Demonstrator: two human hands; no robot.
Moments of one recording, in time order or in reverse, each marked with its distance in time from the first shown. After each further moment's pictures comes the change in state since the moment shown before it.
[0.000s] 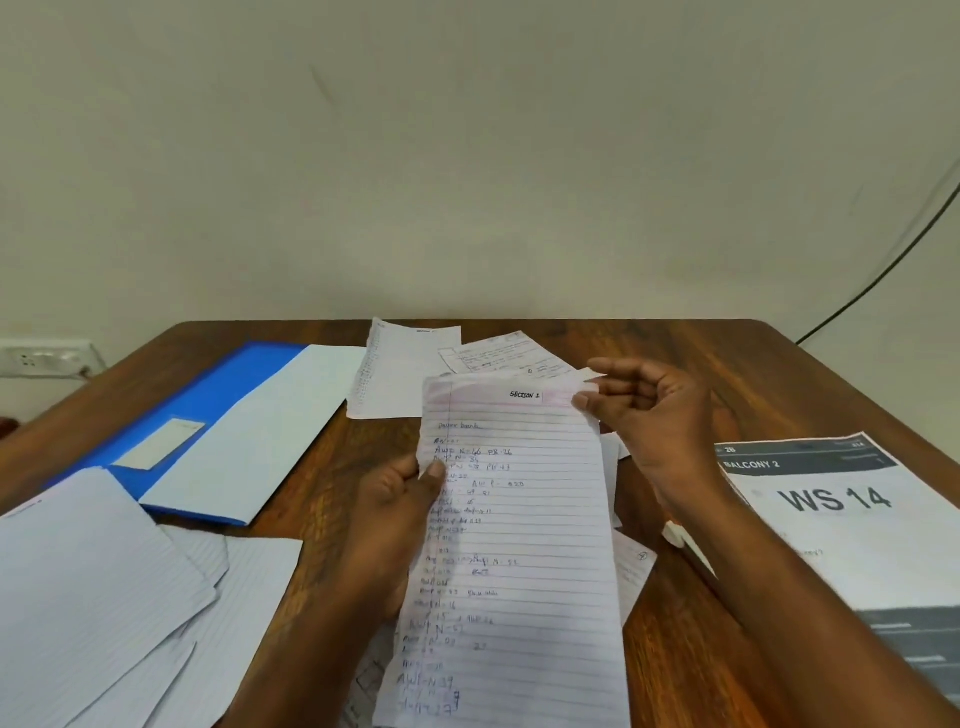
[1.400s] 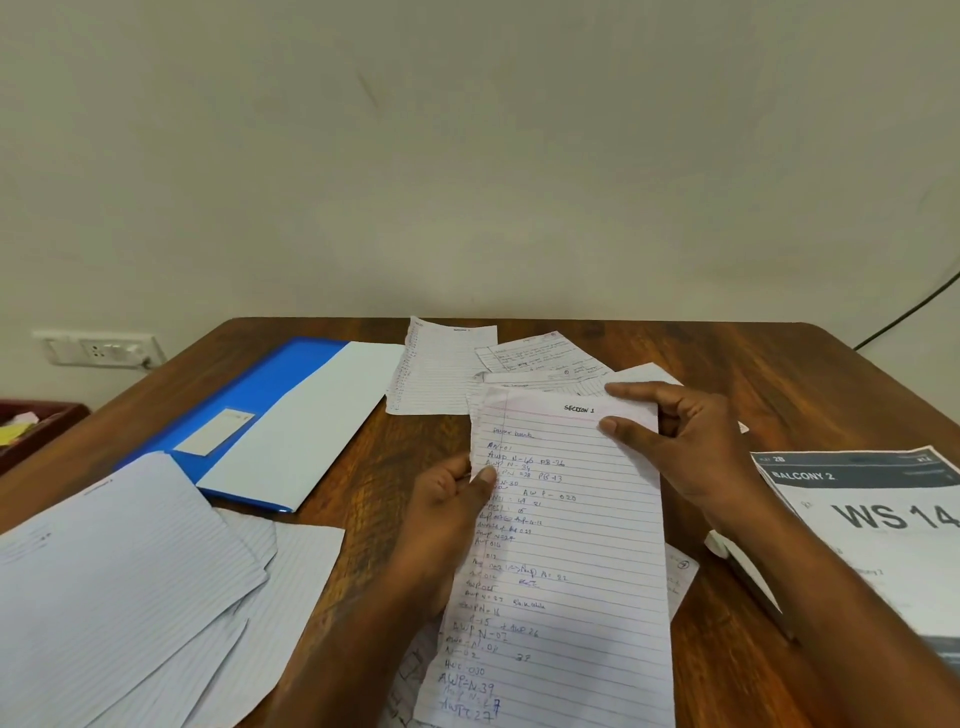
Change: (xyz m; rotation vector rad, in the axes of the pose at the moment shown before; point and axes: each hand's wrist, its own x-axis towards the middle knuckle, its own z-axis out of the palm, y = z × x) left_hand 0.003 -0.009 0.004 -0.010 -0.060 0.018; right_hand -0.002 0.022 -0.007 -0.151 -0.241 -0.011
